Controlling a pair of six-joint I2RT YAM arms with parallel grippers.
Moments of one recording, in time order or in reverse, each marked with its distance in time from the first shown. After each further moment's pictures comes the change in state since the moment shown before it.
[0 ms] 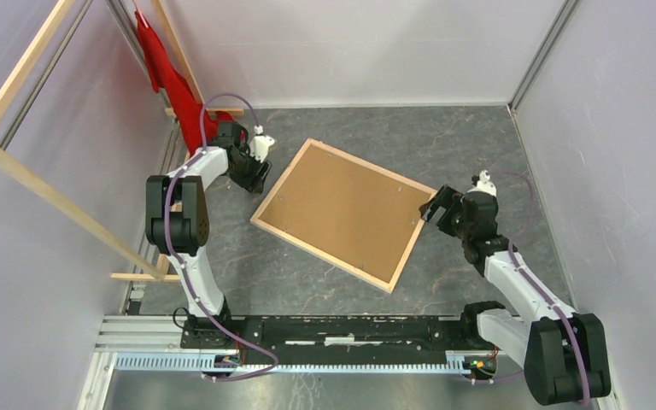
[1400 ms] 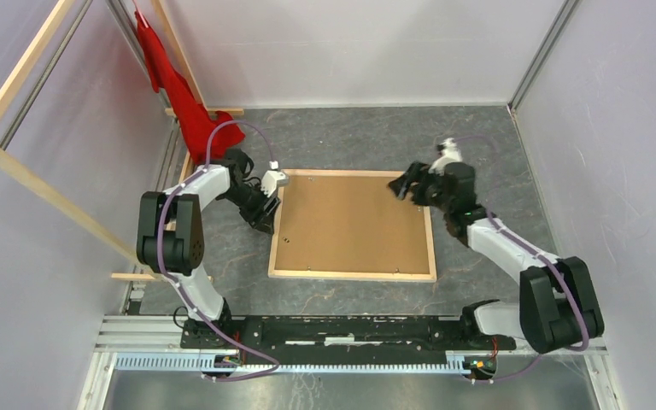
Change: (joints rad) left arm -0.053 -0.192 -0.264 -0.264 0.255 0.180; right arm 0.050 0.274 0.190 0.252 -0.223 -0.066
